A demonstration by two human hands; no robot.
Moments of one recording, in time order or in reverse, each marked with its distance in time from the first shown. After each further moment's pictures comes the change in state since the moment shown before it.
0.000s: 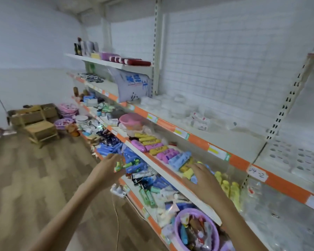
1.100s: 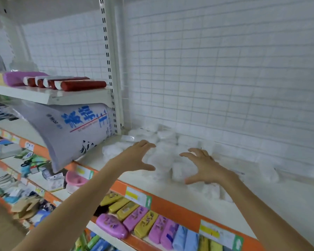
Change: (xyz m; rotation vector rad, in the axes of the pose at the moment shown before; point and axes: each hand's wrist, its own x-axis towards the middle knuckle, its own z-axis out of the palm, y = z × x) left_hand 0.568 -0.021 0.080 0.125 -0.351 0.668; right_hand 0.461 0.118 0.014 -0.146 -0.154 0.235
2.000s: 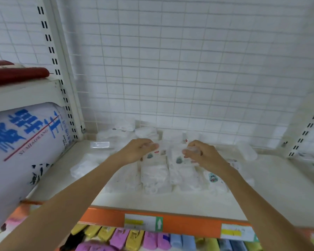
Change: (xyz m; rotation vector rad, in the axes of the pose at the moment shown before) left_hand 0.099 -0.046 0.020 -0.732 -0.136 0.129; right_hand 0.031 -0.013 0.006 0.543 0.428 0.429
